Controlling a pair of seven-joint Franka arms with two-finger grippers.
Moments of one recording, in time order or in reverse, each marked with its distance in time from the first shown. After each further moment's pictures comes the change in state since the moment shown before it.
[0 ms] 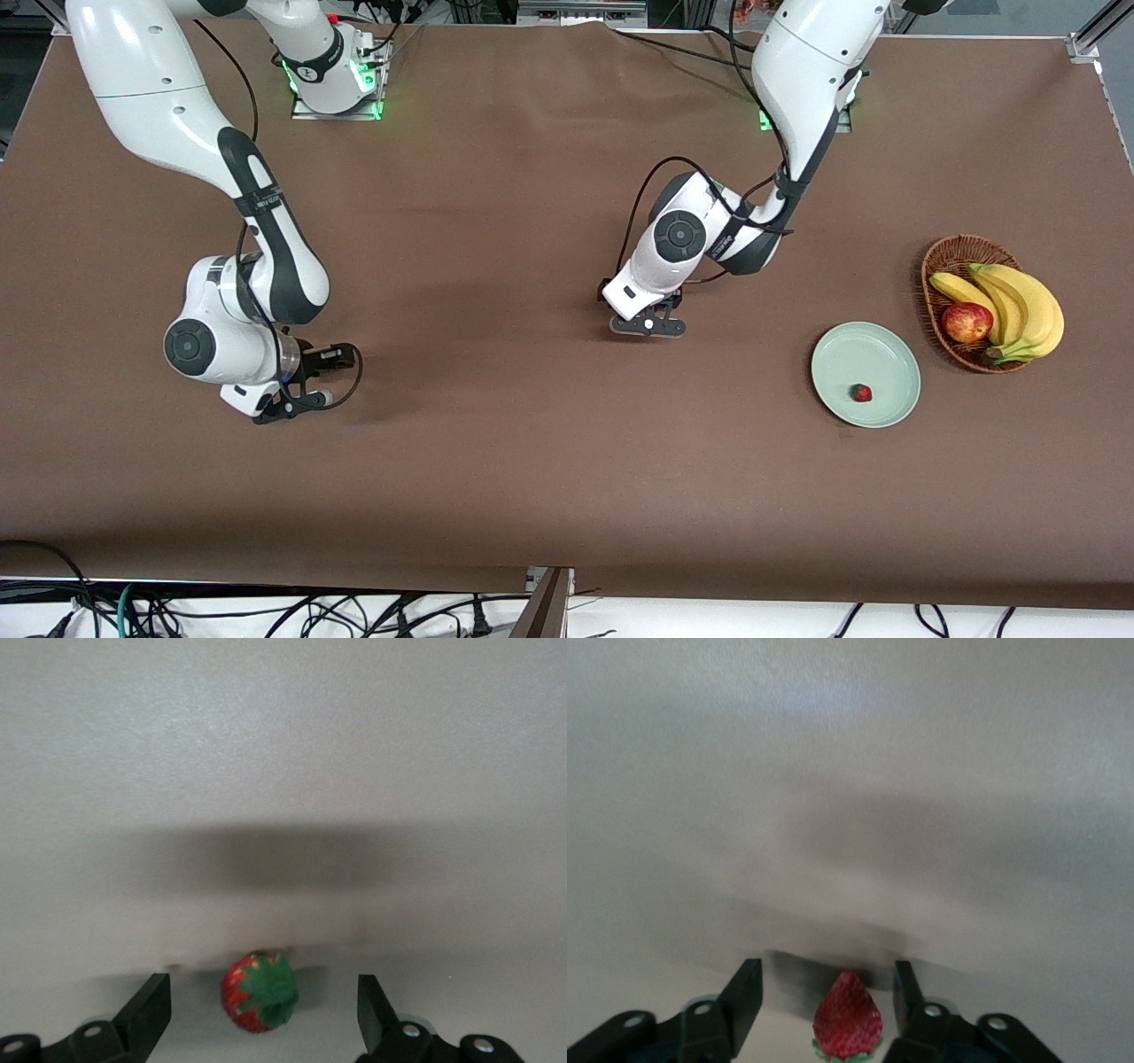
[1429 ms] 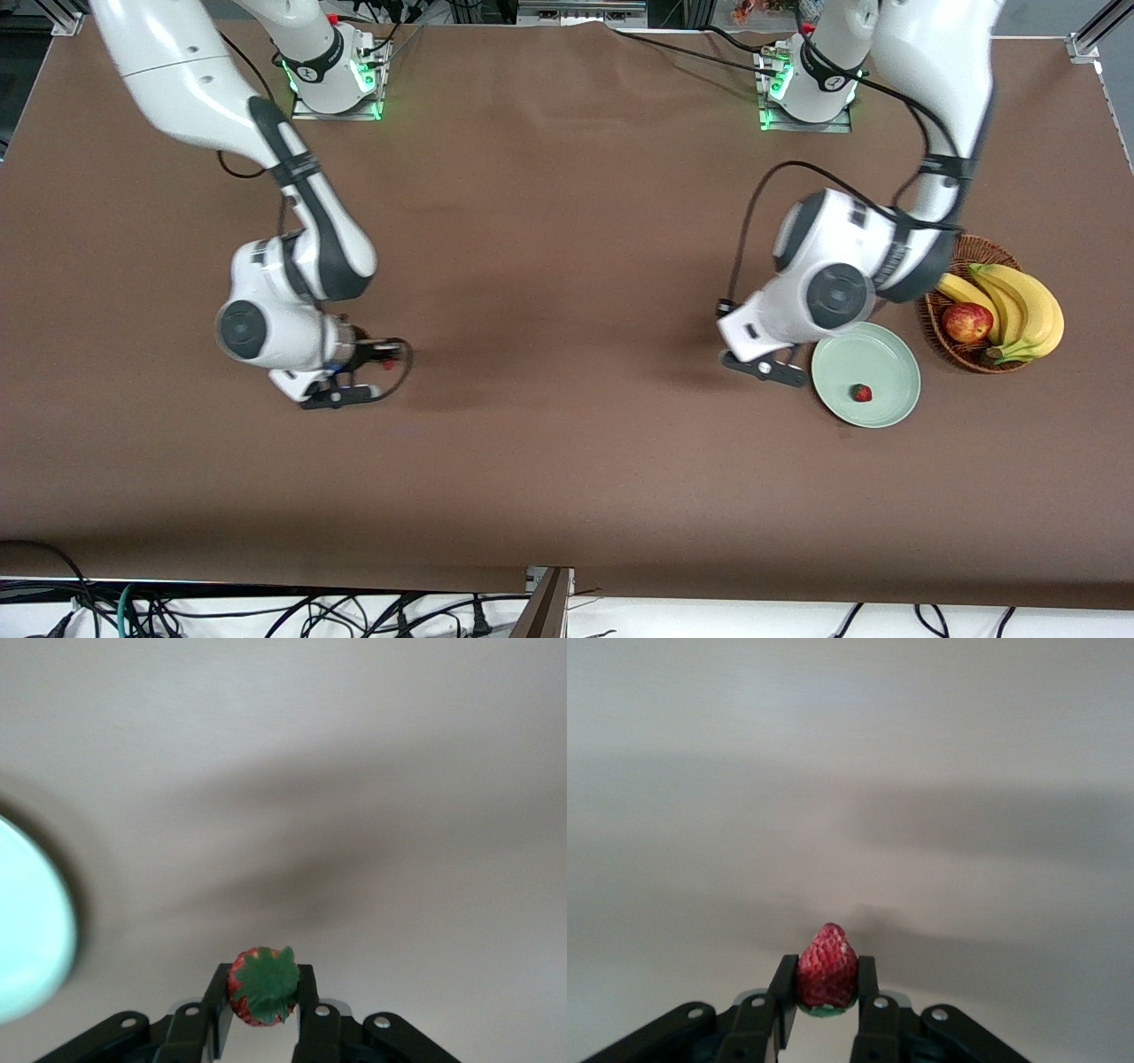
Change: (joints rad) left arm 0.296 -0.120 0.059 0.203 0.040 -0.526 0.591; right arm 0.118 -0.038 0.117 0.040 0.039 -0.014 0.429
